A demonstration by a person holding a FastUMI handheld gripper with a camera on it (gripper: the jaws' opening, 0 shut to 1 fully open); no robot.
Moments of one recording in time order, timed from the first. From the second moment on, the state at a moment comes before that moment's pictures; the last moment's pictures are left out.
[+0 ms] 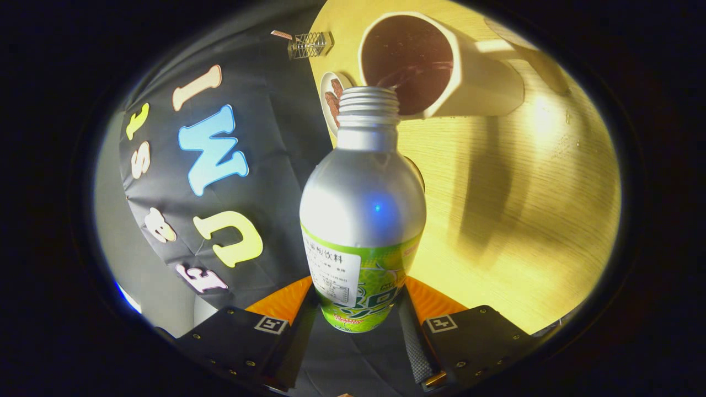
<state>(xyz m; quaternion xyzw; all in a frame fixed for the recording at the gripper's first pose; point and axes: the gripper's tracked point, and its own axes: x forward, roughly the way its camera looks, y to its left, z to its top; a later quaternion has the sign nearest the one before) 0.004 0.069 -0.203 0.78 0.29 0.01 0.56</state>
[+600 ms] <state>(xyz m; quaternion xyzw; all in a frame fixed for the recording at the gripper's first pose) 0.008 0.070 -0.197 0.80 0.27 0.01 0.53</state>
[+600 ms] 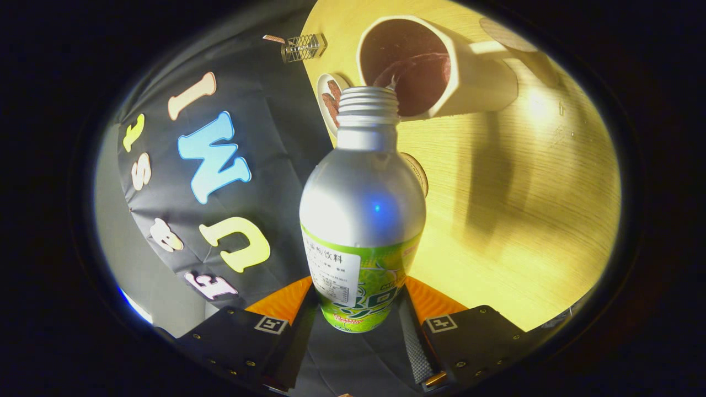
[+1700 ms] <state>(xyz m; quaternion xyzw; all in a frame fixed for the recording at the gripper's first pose) 0.019 0.068 -0.182 0.84 0.25 0.00 0.48</state>
